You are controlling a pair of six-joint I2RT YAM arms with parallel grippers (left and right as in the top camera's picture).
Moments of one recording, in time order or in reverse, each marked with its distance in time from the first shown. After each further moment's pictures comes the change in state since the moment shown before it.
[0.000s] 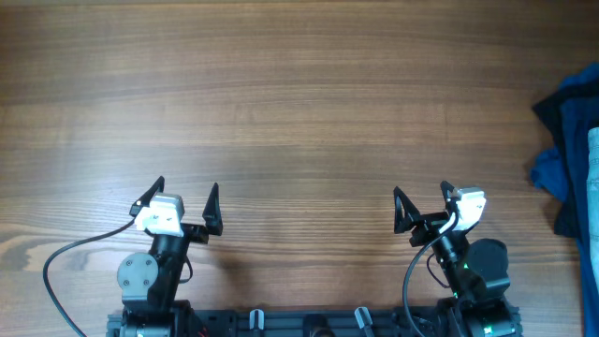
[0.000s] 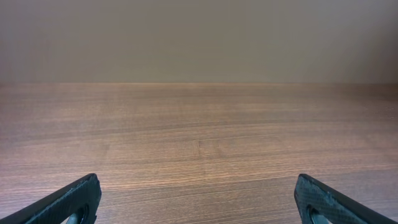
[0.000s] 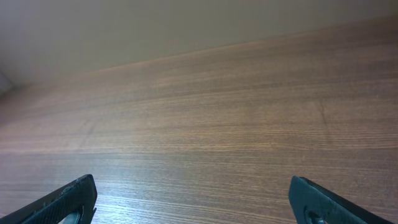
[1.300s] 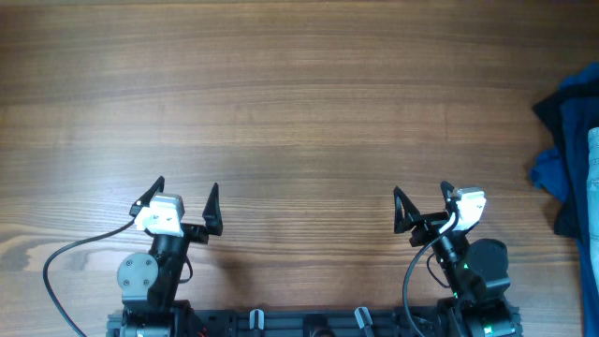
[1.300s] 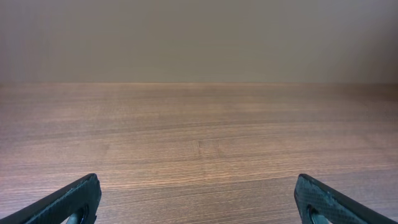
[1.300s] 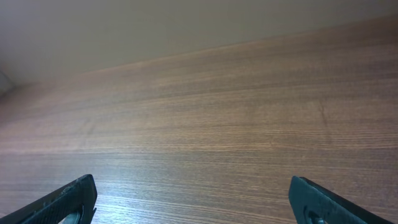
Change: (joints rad) left arm 0.000 0.000 0.000 0.000 0.000 0.000; right arm 0.000 0.000 0.000 0.001 0.000 0.000
